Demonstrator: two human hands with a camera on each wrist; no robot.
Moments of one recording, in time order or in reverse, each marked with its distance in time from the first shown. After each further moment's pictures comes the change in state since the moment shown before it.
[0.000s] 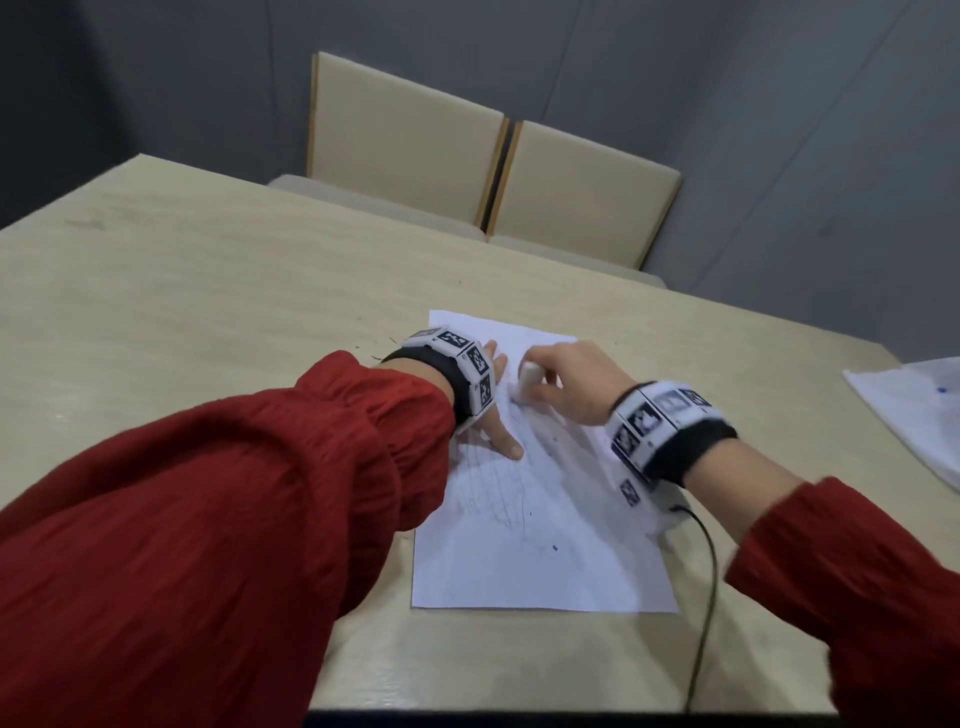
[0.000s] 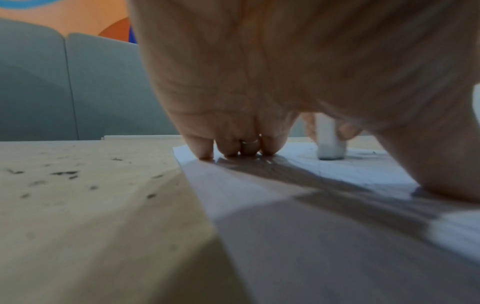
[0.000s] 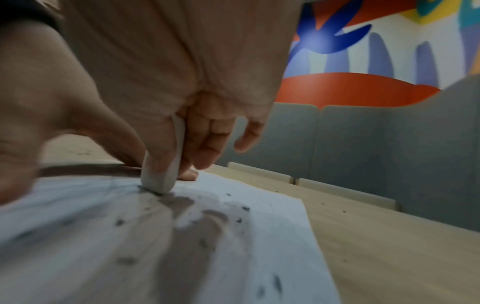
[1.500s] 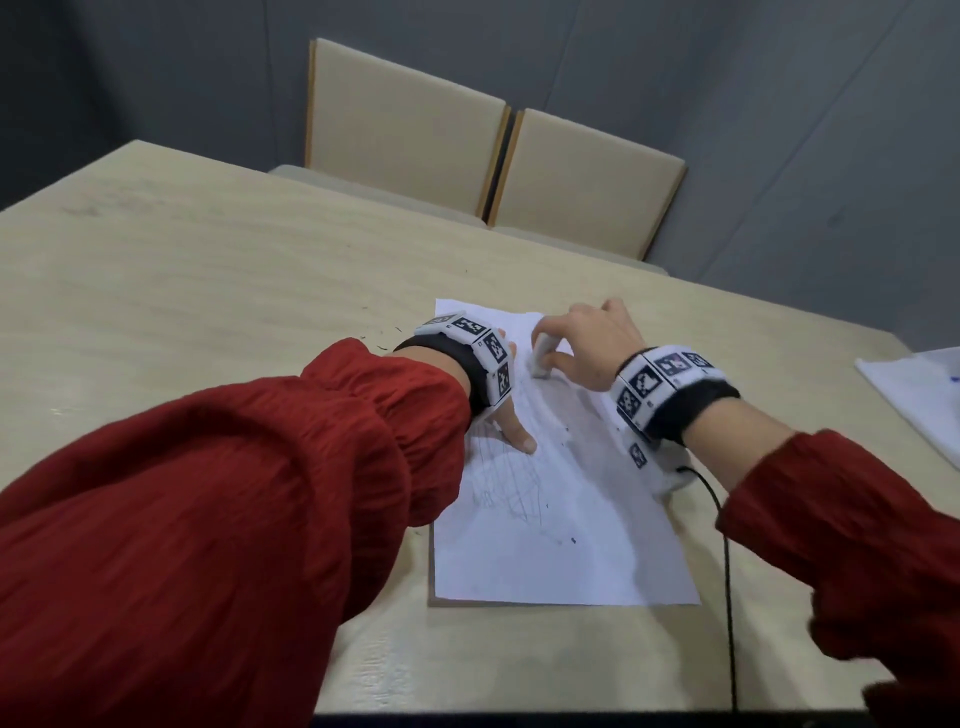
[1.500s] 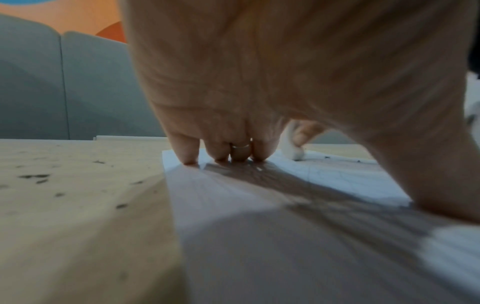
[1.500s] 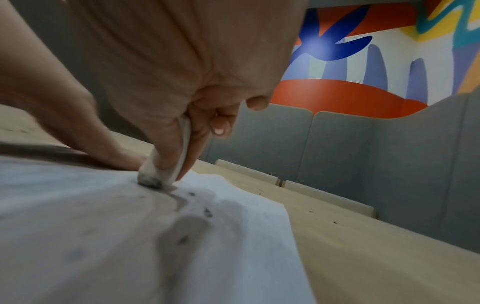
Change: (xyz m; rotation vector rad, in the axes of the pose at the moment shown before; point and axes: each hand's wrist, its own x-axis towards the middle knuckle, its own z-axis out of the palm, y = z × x) left_hand -0.009 0.005 -0.010 0.014 0.071 -0.002; right_hand 0.018 0.000 -0.013 -0.269 -0.019 0.033
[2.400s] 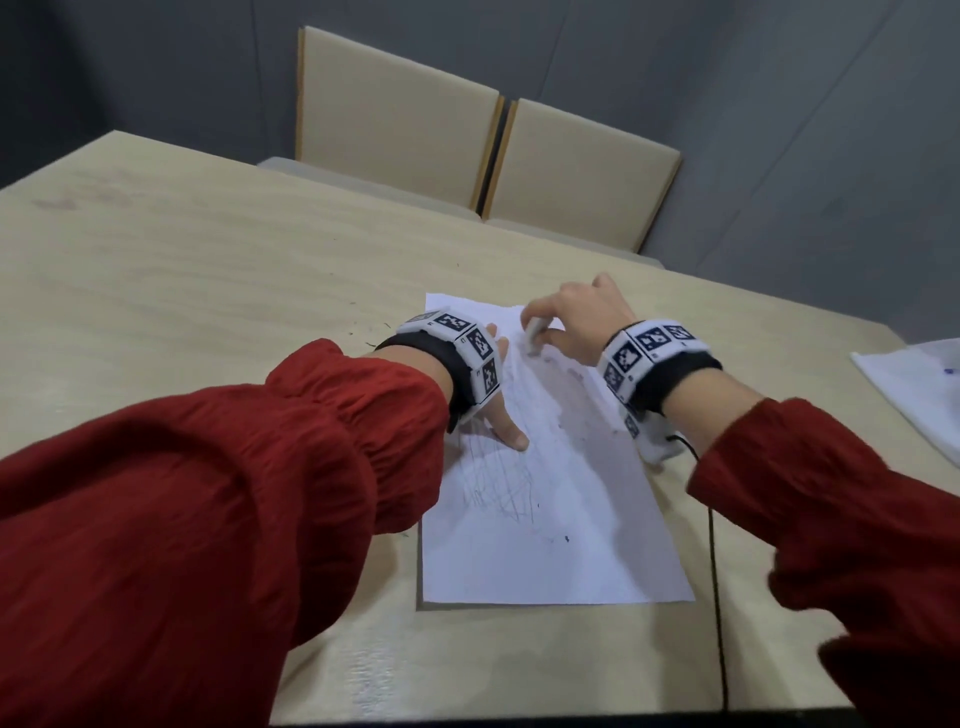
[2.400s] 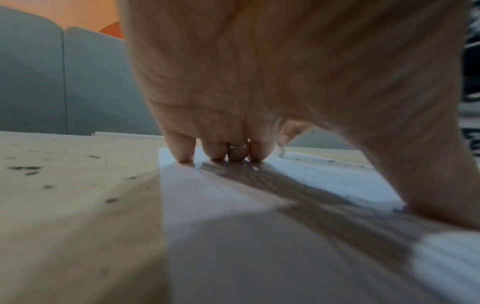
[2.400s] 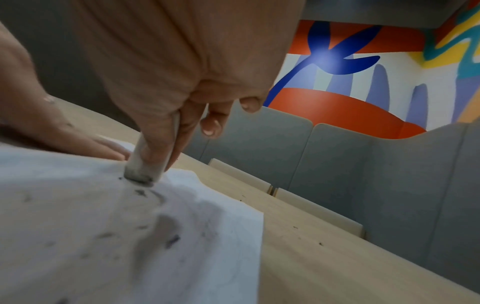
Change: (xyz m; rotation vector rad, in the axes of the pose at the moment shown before) left_hand 0.009 -0.003 0.005 -0.002 -0.056 -0.032; right_hand 0.017 0.009 -0.005 -0.077 0.001 -0.049
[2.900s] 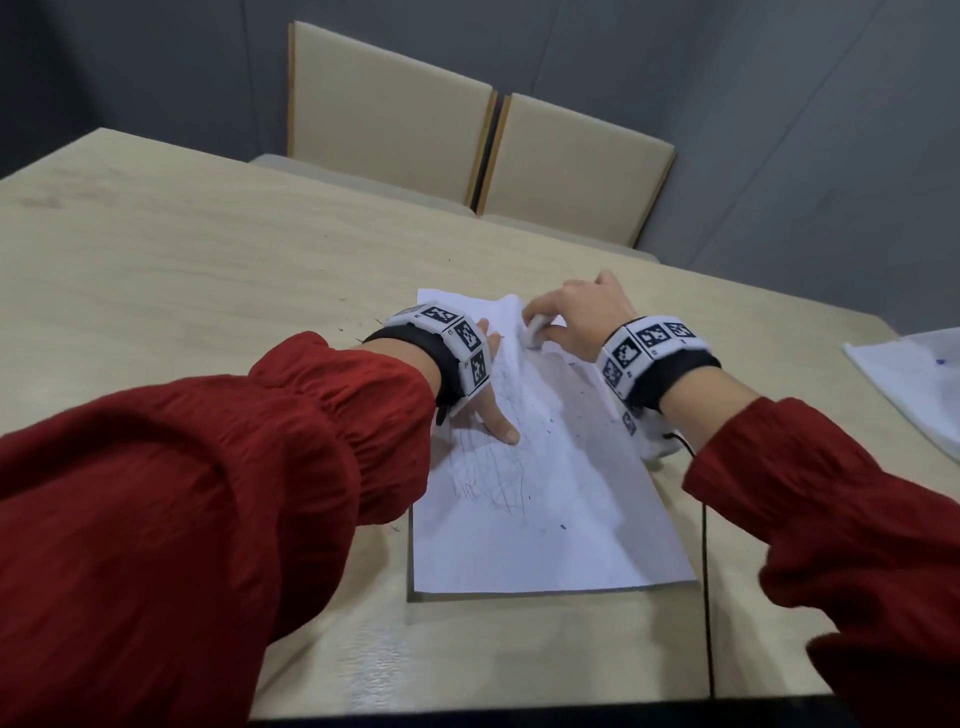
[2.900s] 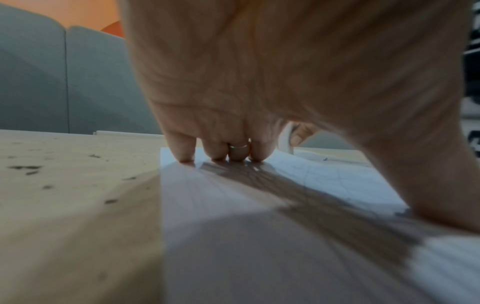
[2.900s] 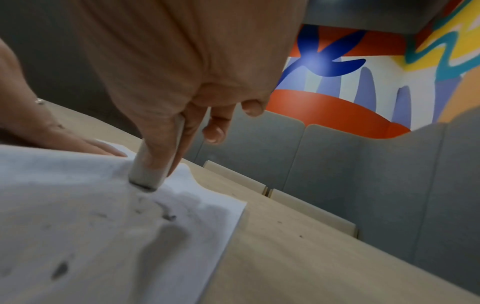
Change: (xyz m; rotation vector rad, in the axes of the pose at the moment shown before) left_hand 0.000 -0.002 -0.001 -0.012 -0.033 -0.002; right_hand 0.000 0.012 0.006 -0.049 0.004 0.060
